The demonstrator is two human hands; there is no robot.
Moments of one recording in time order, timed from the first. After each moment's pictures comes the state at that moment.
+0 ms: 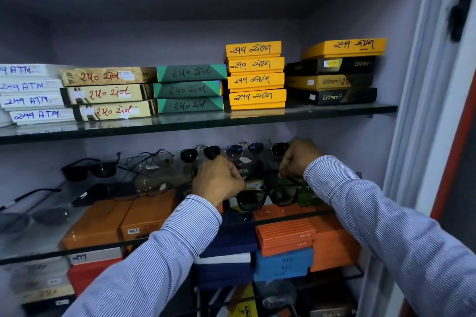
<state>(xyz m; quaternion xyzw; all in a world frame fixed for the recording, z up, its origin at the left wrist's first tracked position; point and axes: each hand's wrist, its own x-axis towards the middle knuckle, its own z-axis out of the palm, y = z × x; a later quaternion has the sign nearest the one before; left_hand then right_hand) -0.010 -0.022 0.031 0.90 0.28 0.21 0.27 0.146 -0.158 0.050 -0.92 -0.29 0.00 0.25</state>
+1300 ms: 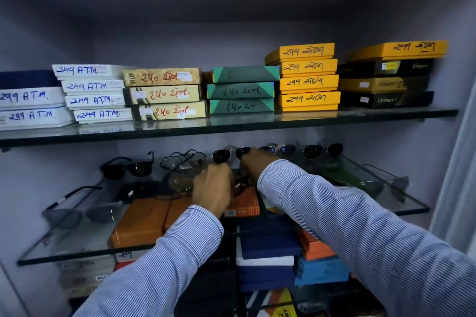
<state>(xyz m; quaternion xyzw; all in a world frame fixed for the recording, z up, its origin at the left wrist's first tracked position) -0.054 0.071 0.006 0.93 0.27 0.25 0.02 0.052 -0.006 0.053 -0.88 -0.47 -0.06 0.04</state>
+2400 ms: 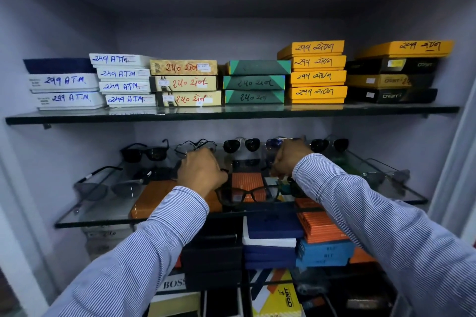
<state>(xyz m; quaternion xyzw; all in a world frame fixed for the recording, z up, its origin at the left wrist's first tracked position) -0.117 0.069 0.037 0.86 0.37 0.26 0.23 0.040 -0.062 0.057 -0.93 -0.31 0.01 0.20</state>
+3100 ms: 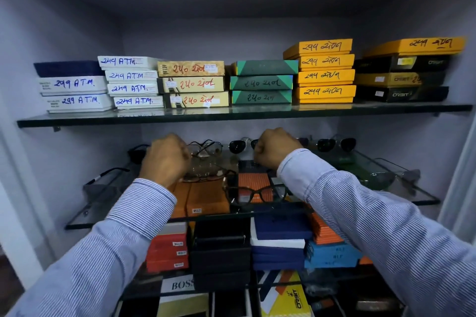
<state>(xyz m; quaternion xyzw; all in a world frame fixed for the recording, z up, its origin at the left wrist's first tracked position) -0.163 0.128 0.059 0.86 0.37 0.32 0.17 0.005 -0.031 0.074 -0.90 -0.39 -0.10 0.18</state>
